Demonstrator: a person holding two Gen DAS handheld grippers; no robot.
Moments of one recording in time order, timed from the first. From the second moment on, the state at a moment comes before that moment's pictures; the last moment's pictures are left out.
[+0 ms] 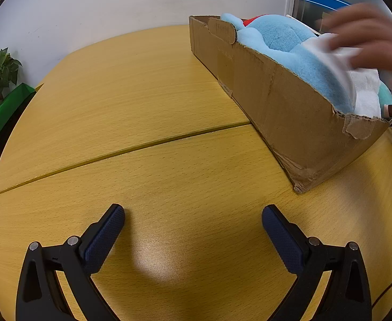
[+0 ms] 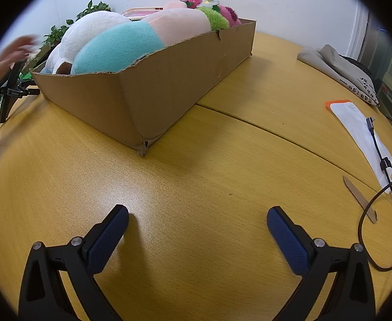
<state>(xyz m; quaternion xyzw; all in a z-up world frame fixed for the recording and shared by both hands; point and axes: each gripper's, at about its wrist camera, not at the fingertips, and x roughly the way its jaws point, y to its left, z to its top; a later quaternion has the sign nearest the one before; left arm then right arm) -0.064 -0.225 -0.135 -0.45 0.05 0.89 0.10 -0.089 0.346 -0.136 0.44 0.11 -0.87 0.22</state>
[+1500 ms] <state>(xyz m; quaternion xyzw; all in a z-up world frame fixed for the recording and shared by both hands) -0.068 -0.232 -0.138 -0.45 0.05 0.89 0.11 -0.089 0.345 -0.137 0.44 0.12 -0.87 0.22</state>
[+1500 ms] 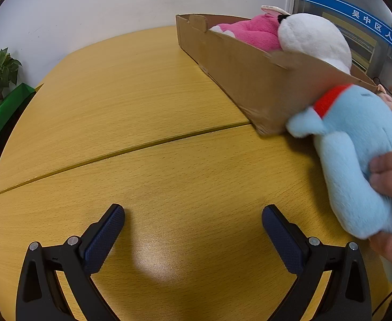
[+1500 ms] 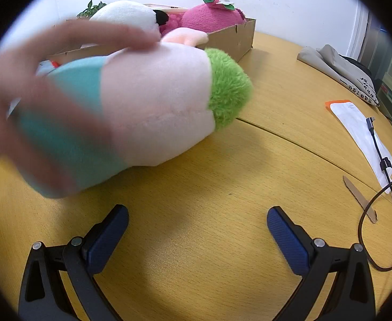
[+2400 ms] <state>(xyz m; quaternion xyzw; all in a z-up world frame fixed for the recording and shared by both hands) -0.069 -0.236 -0.139 -0.45 0.05 0.88 0.11 -0.088 0.345 -0.137 0.44 0.12 -0.86 0.22</state>
